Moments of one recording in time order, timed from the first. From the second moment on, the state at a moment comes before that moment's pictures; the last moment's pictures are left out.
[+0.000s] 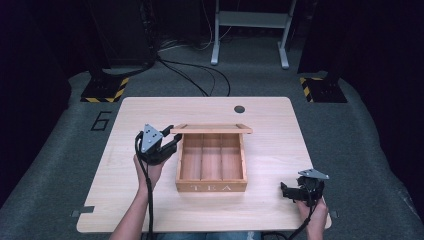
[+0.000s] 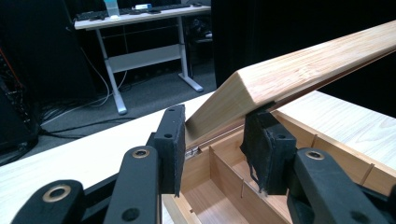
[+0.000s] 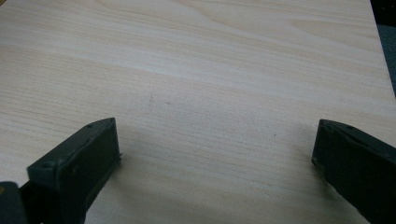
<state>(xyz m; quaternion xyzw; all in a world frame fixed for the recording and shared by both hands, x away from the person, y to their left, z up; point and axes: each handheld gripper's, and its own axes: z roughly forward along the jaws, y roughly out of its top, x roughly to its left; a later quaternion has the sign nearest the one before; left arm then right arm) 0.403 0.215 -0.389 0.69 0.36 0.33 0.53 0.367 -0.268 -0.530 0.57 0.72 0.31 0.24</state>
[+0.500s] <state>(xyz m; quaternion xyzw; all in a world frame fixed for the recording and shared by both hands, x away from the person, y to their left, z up) 0.415 0.217 -0.375 0.70 0.37 0.32 0.52 0.367 -0.268 -0.530 0.57 0.72 0.31 0.24</state>
